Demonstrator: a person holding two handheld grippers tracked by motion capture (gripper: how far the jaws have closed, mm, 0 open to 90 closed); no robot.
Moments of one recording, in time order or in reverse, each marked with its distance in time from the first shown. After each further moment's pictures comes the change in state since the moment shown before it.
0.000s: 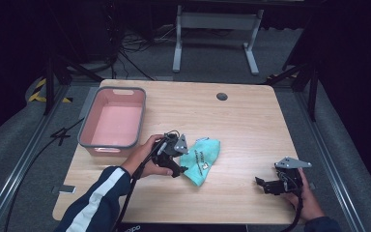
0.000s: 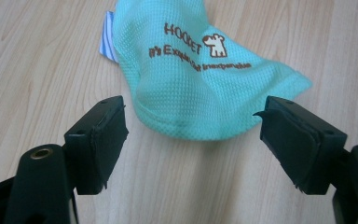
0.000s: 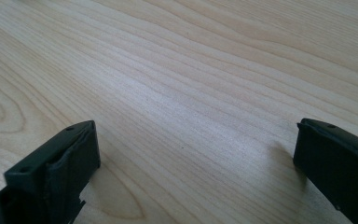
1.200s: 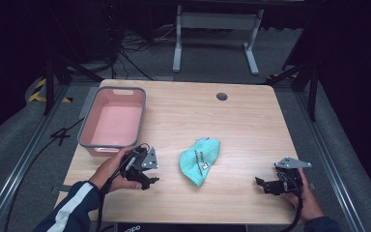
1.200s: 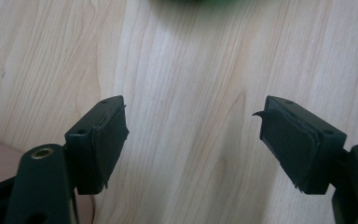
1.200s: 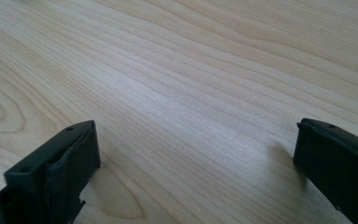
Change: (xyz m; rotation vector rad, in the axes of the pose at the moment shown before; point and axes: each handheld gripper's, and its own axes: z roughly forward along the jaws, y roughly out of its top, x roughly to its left) left arm -0.014 -0.083 -0.026 0.074 0.074 0.005; right arm 0.000 0.000 0.000 0.001 -0.002 0.001
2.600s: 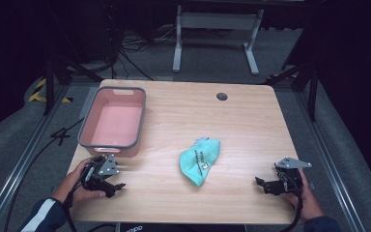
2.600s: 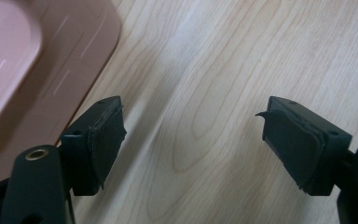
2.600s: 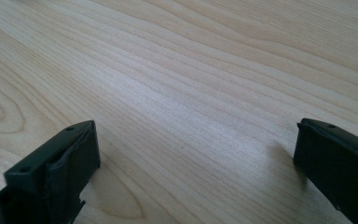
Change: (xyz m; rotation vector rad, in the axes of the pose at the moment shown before) left arm 0.003 -0.115 -0.019 -0.016 0.072 -0.210; right arm 0.000 0.000 0.000 0.000 -0.001 0.001
